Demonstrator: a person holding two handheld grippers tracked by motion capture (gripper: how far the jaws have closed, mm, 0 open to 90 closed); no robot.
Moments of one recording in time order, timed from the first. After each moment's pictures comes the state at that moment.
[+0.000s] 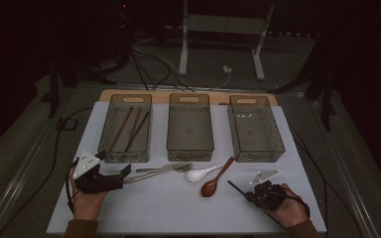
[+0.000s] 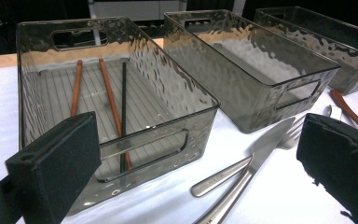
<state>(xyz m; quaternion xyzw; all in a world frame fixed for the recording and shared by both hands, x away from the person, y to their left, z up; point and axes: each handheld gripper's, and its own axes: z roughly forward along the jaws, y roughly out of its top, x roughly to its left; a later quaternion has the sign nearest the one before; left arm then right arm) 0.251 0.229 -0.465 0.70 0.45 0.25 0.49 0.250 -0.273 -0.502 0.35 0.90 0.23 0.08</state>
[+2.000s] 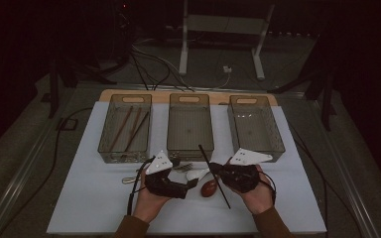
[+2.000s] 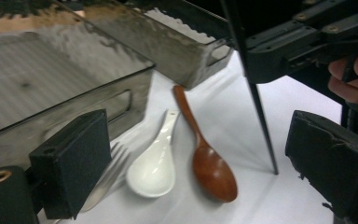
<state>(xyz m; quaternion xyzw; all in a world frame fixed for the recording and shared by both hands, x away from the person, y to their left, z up) 0.265 0.066 -0.470 0.78 0.32 0.07 0.54 0.264 -0.187 -0.432 0.31 0.82 0.47 0.12</state>
